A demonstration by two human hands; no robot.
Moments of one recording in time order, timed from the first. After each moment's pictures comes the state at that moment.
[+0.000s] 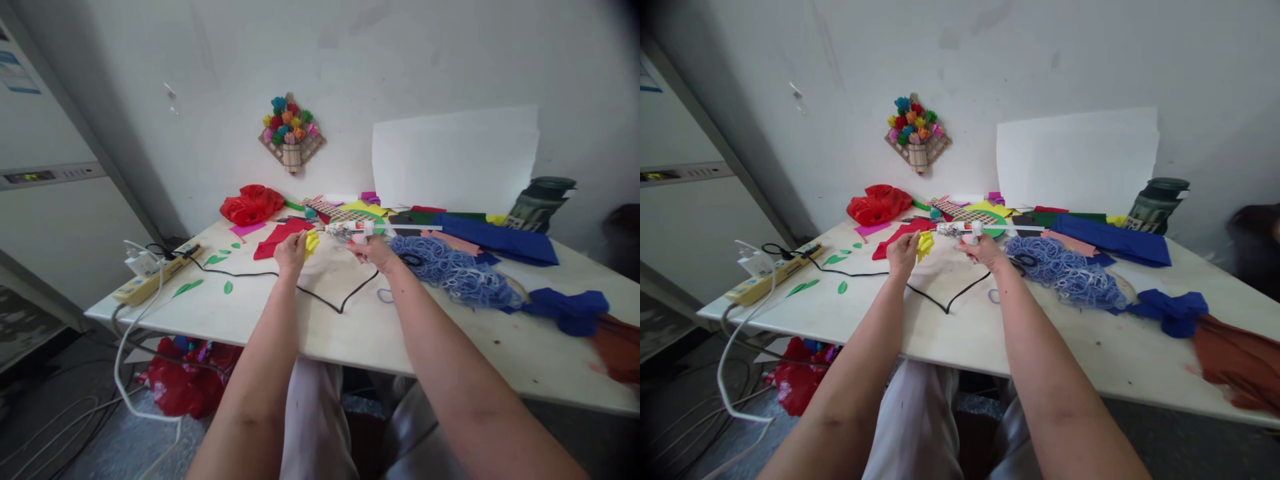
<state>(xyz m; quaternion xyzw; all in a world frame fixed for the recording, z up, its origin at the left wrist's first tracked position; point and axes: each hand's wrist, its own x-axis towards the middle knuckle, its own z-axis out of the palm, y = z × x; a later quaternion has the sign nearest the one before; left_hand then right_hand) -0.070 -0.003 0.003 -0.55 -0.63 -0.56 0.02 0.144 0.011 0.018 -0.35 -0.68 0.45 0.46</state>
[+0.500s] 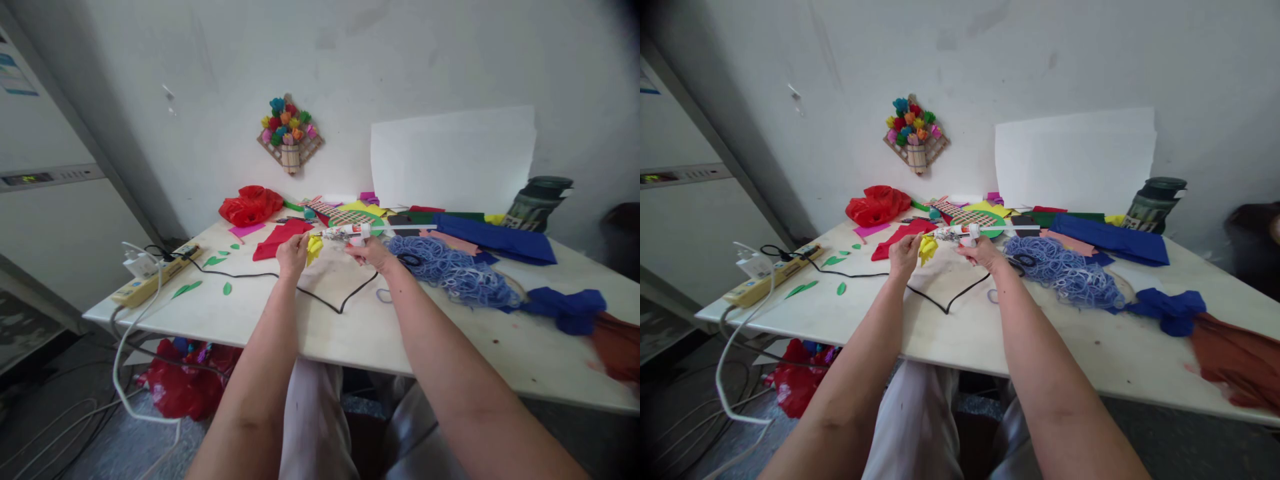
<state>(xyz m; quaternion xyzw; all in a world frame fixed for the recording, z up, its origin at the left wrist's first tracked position) -0.066 -0.005 0.003 -0.58 -0.60 -0.55 -0.01 0.143 0.010 0.017 -0.37 -0.68 0.45 0.44</state>
